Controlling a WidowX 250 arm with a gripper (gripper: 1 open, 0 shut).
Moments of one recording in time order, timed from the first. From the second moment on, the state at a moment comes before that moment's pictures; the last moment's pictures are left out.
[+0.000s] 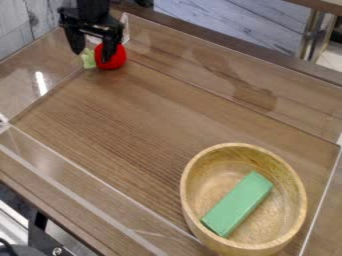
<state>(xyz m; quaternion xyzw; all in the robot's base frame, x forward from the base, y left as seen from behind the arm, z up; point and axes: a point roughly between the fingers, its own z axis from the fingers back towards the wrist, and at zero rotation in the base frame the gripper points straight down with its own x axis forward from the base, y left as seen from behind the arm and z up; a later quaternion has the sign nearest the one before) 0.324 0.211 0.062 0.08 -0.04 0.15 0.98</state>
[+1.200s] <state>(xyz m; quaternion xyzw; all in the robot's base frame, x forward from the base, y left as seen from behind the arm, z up) 0.334 0.187 0.058 0.01 -0.06 0.10 0.99</state>
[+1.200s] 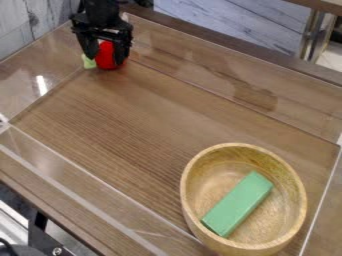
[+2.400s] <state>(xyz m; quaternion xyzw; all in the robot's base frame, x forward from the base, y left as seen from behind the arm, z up) 0.361 0.121 0.104 -0.05 -0.07 0.12 0.99</state>
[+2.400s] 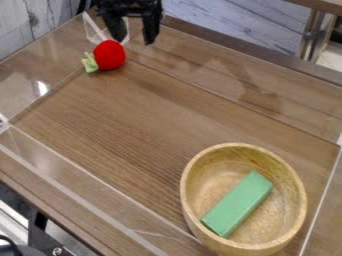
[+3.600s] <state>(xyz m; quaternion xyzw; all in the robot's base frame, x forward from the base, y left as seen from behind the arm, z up) 0.368 0.078 0.092 -0.04 -0.08 0.10 0.99</state>
